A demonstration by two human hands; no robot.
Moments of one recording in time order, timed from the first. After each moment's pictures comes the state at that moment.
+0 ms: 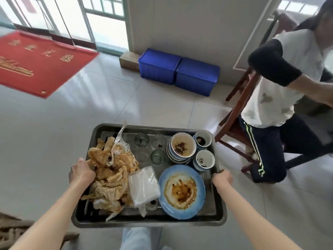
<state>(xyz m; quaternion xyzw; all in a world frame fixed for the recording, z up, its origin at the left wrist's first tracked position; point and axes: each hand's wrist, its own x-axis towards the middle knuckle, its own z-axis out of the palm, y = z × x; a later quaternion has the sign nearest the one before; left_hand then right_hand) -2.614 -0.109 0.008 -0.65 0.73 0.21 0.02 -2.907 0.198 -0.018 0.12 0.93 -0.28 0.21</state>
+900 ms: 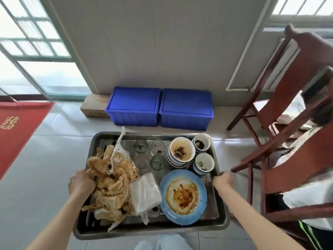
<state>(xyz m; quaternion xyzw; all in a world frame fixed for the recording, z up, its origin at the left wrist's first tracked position) -3.194 -0.597 0.002 -0.58 0.79 0.20 0.05 -3.414 -0.231 -0.044 0.22 0.90 -0.33 0.21</state>
